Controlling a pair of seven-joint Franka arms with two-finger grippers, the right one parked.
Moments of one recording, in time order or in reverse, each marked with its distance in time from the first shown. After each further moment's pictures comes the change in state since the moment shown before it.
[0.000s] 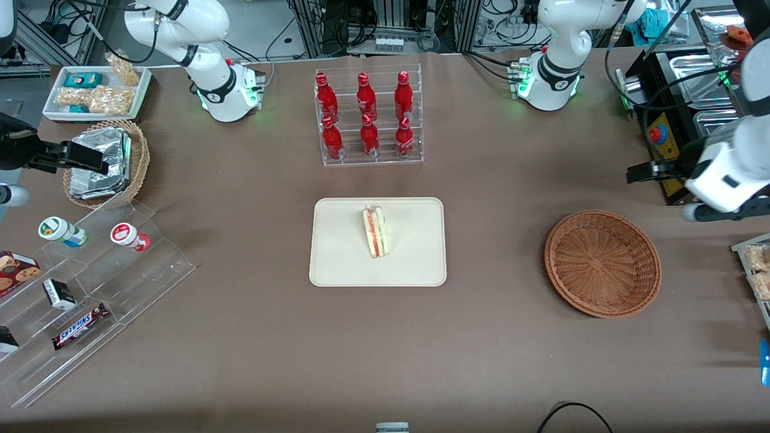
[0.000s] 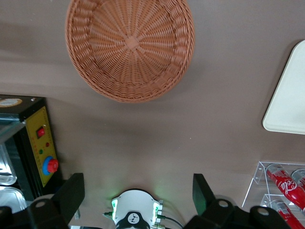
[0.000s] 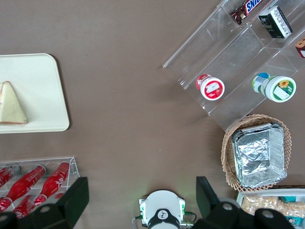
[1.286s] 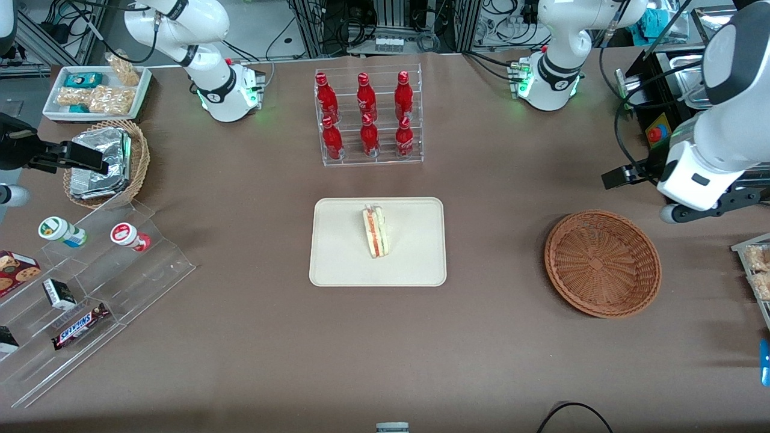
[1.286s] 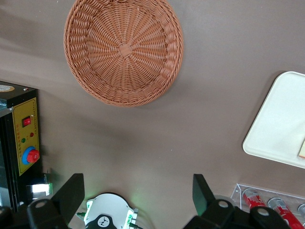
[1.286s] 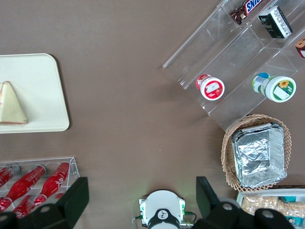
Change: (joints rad) arm -0.077 -0.002 -0.046 0.016 0.015 0.029 -0.268
